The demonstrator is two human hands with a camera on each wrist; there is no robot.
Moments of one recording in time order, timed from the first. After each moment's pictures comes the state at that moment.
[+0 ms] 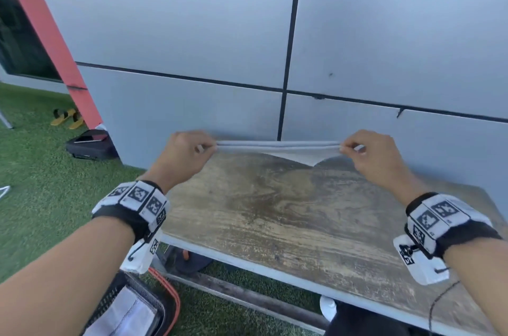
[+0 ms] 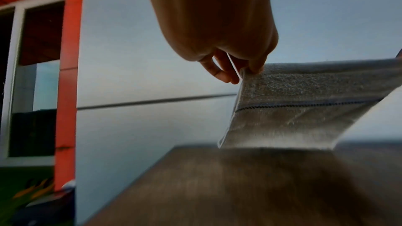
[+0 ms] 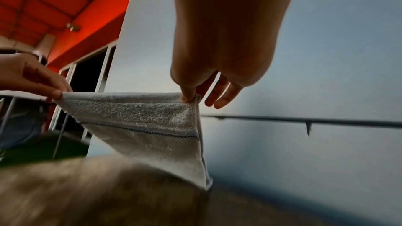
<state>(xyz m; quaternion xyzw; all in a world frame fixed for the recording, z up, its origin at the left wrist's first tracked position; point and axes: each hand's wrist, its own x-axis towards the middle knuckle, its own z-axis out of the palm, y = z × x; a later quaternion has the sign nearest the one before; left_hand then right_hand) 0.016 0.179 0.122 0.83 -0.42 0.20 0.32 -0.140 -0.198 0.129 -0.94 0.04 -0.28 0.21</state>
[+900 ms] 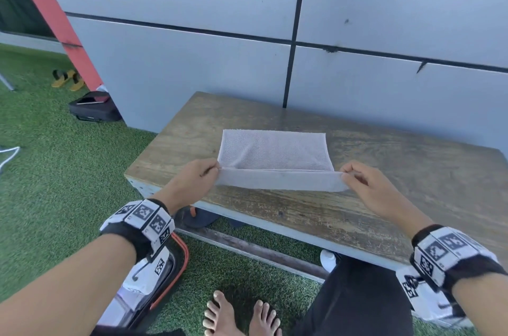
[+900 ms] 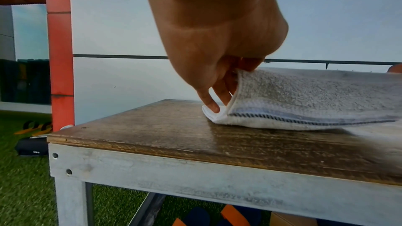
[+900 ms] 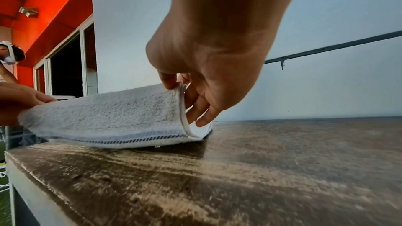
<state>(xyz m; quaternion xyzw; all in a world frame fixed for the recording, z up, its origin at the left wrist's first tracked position) -0.065 0.190 0.032 0.89 -0.26 -0.14 0.35 -0.216 -0.160 0.028 -0.91 0.09 -0.04 0.40</state>
